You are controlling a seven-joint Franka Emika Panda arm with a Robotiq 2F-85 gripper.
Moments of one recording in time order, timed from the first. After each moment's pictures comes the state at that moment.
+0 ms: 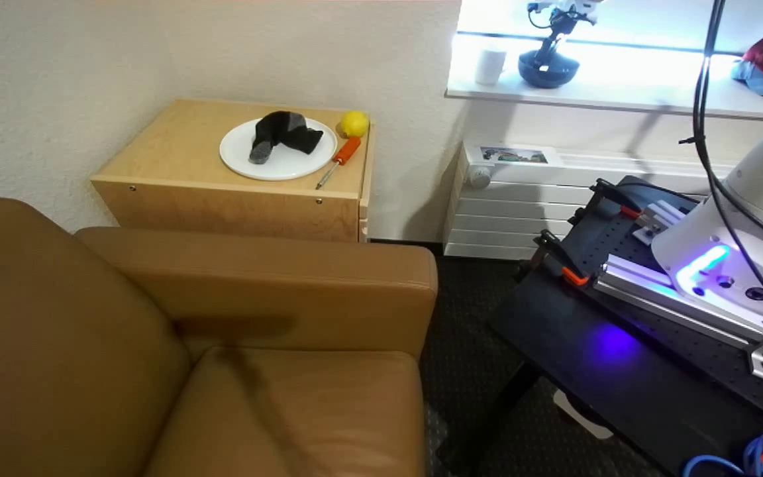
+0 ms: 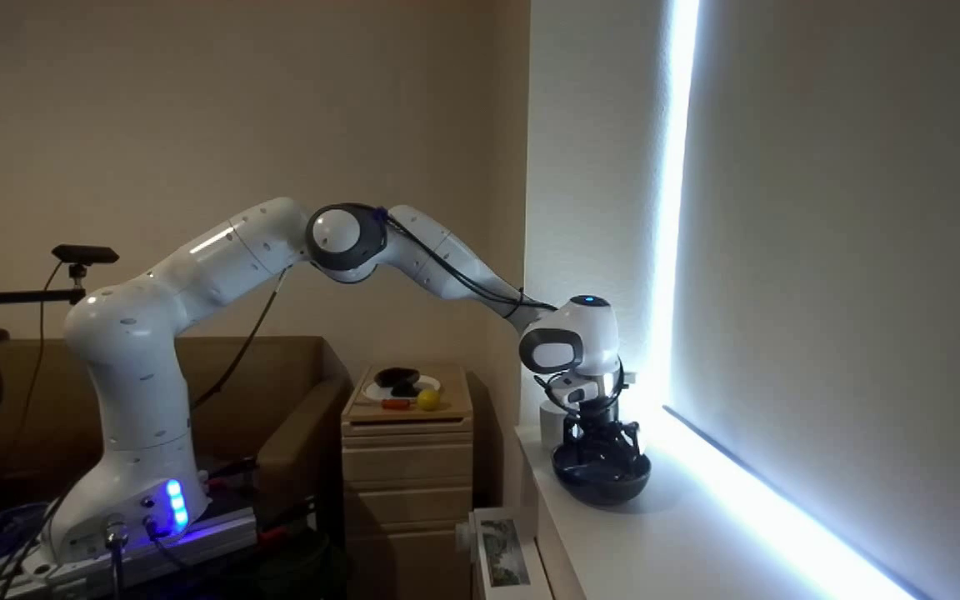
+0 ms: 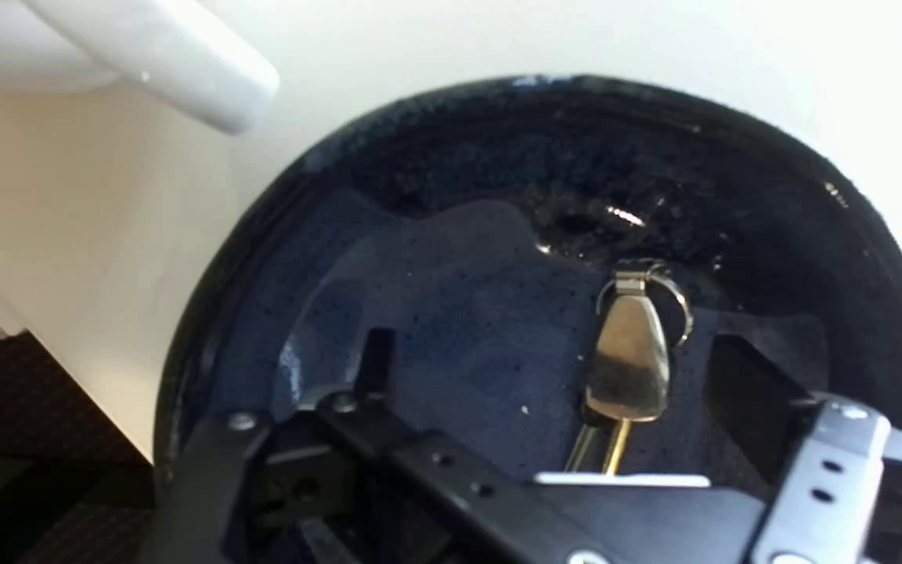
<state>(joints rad) -0.54 0.99 -0.30 -1.28 0.45 2.39 1.98</state>
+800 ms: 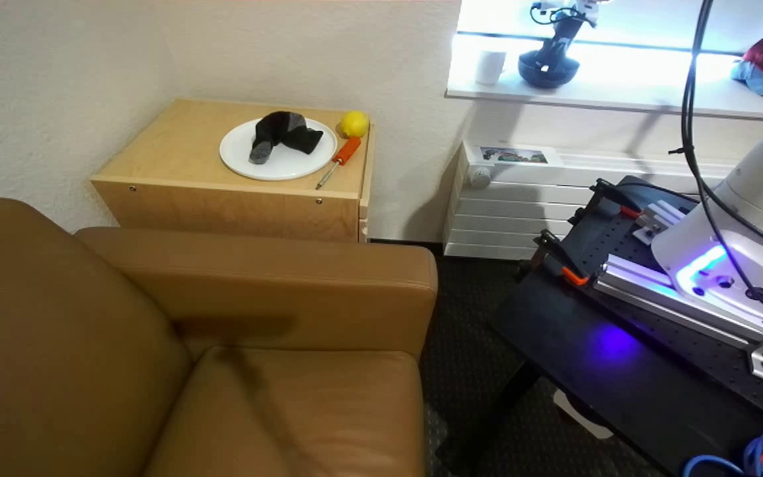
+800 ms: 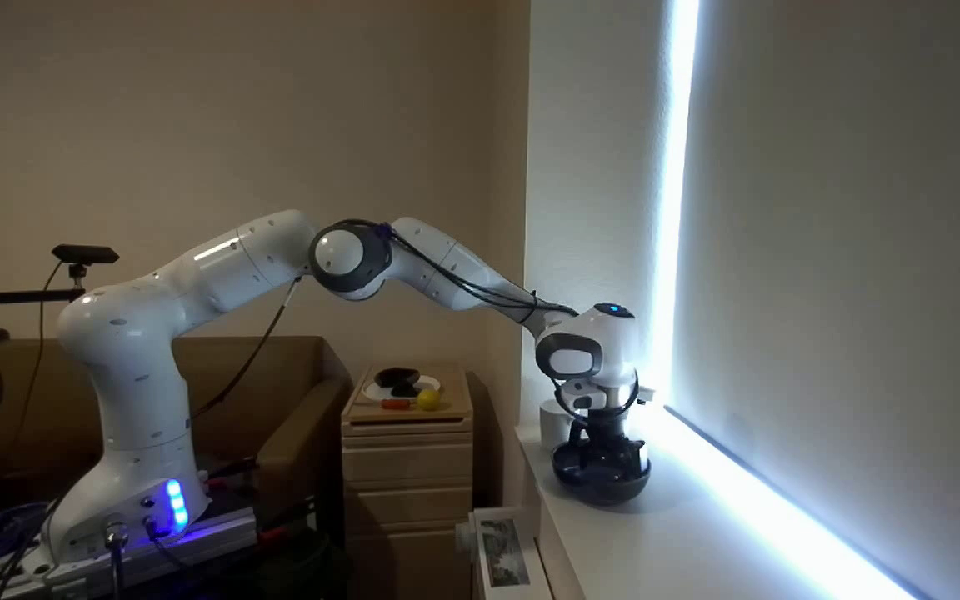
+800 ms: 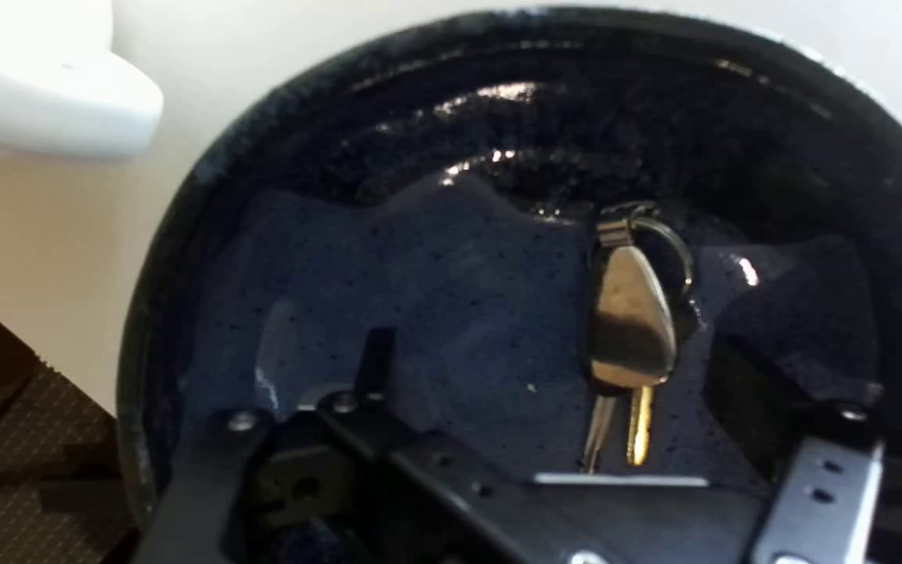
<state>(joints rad) -0.62 1.08 -0.27 -1.10 0.45 2.20 2.18</state>
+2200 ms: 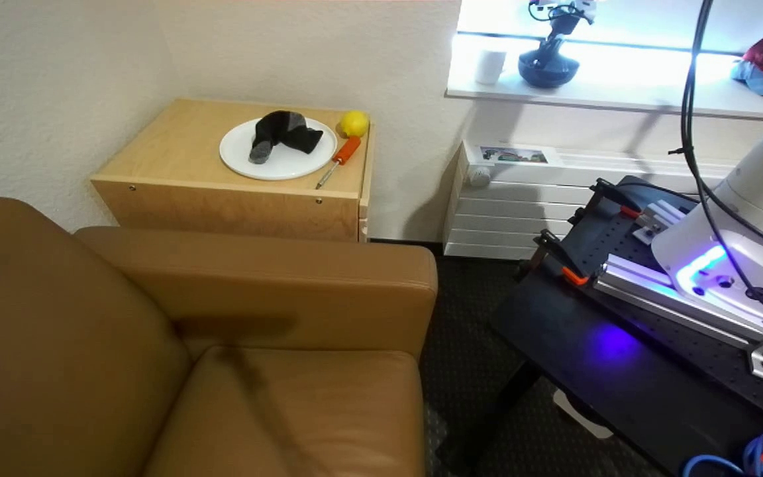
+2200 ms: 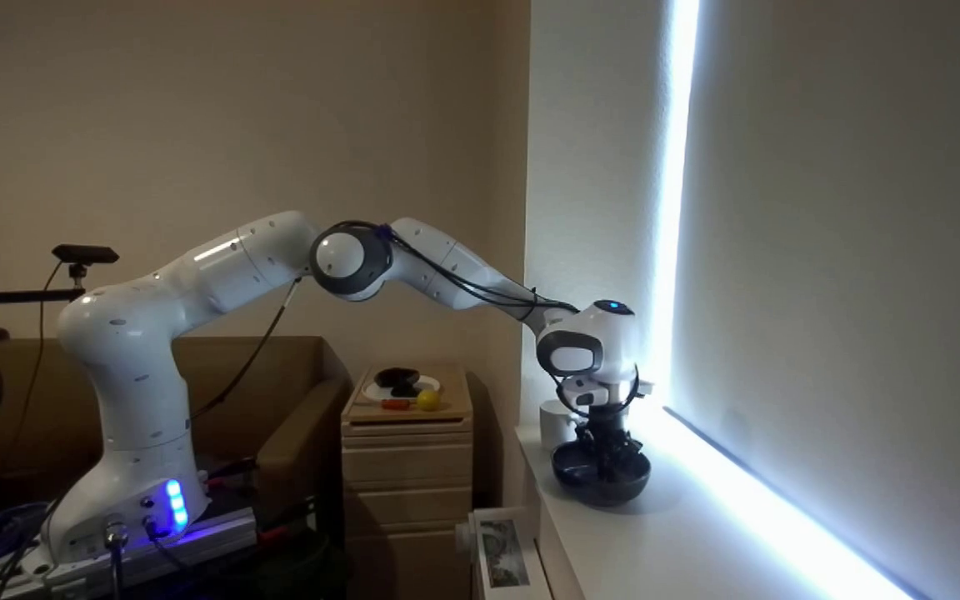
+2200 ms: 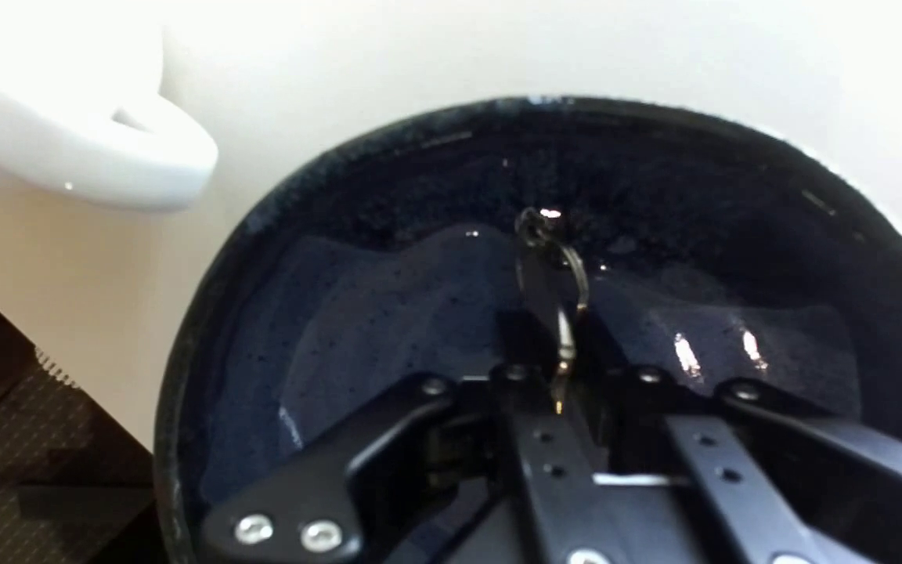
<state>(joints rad) -0.63 1.09 -0.25 -1.08 0.45 2.20 2.14</state>
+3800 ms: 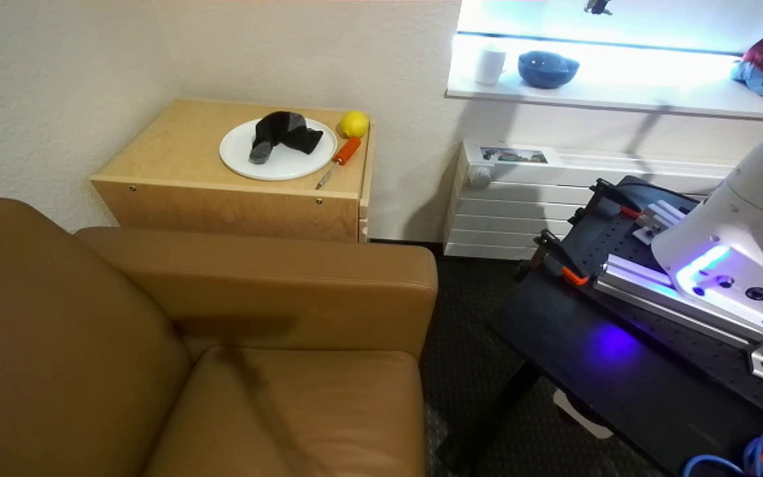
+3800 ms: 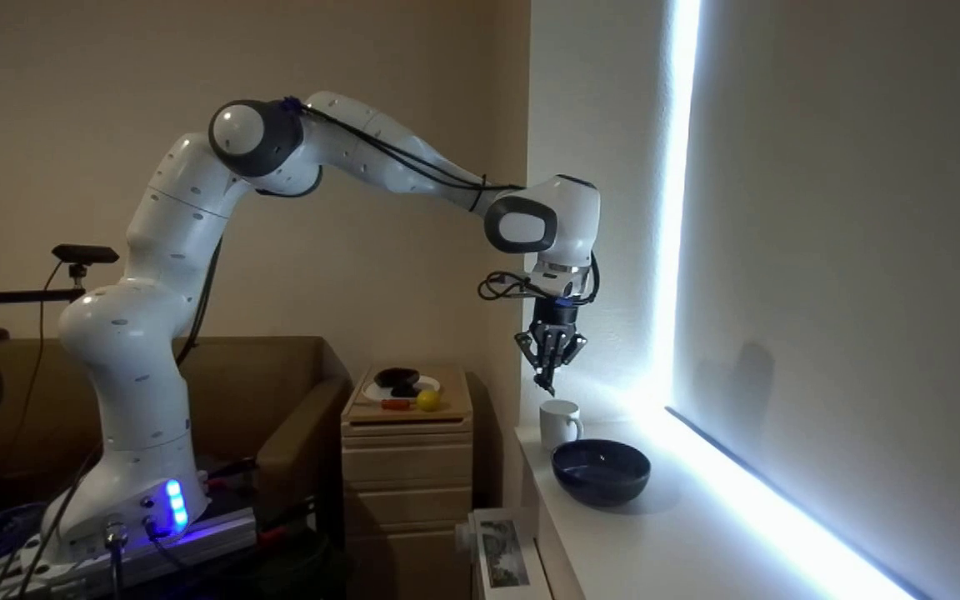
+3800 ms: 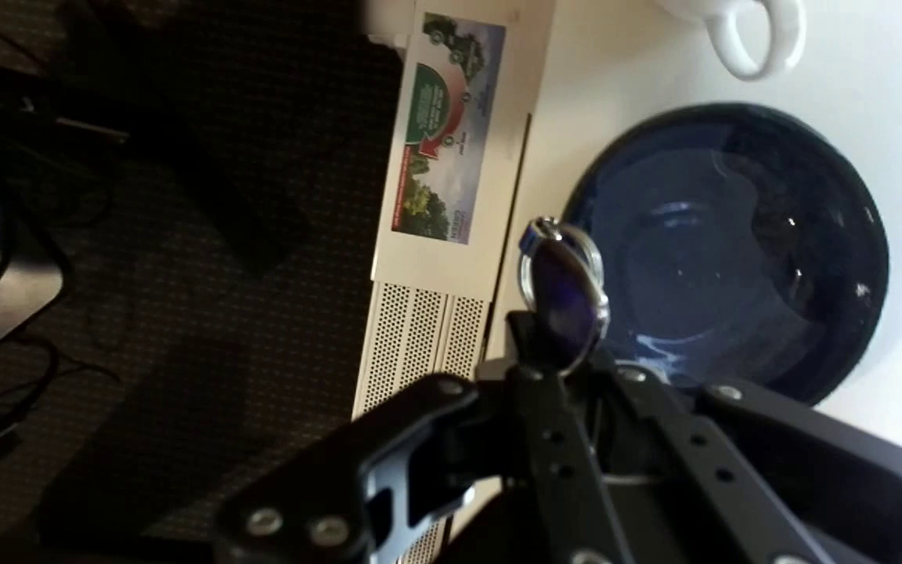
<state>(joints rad) -0.61 0.43 -0.28 -1.62 0.30 1.95 1.18</state>
